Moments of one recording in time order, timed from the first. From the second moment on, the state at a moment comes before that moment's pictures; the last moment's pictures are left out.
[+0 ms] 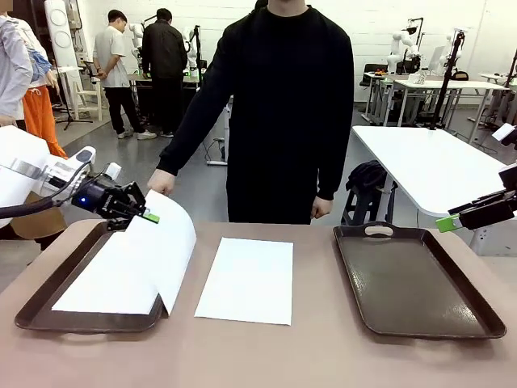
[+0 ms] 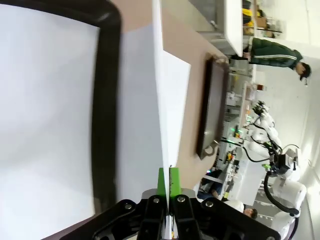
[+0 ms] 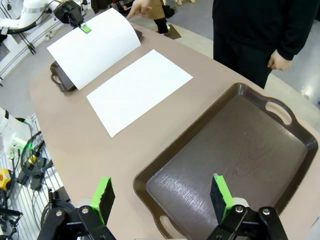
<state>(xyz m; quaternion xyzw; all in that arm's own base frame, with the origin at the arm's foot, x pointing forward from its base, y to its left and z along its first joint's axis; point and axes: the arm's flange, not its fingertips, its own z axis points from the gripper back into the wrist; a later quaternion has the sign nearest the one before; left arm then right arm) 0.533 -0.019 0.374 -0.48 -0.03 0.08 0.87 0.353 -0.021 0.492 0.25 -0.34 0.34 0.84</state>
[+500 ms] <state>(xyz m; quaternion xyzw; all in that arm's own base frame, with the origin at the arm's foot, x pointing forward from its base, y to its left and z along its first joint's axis) 0.552 0.047 0.363 -0.37 -0.04 0.06 0.93 0.353 -0.021 0.492 0.25 -0.34 0.34 0.84</state>
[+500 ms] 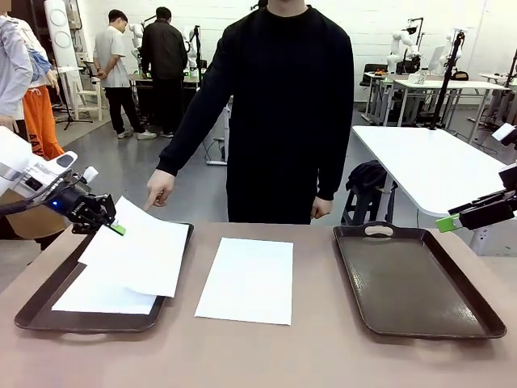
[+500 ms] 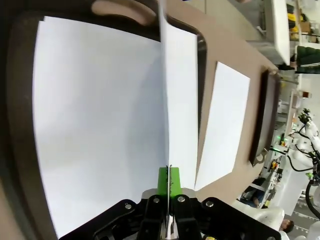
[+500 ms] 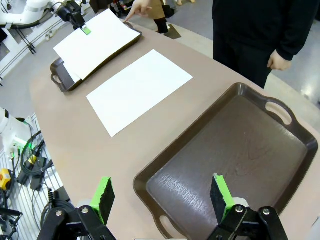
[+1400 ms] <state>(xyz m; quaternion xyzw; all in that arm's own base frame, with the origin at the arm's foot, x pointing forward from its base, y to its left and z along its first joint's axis) 0.571 0.046 0.344 -0.34 0.05 0.02 0.94 0.353 -0.020 0.492 0.25 -0.34 0.34 0.84</state>
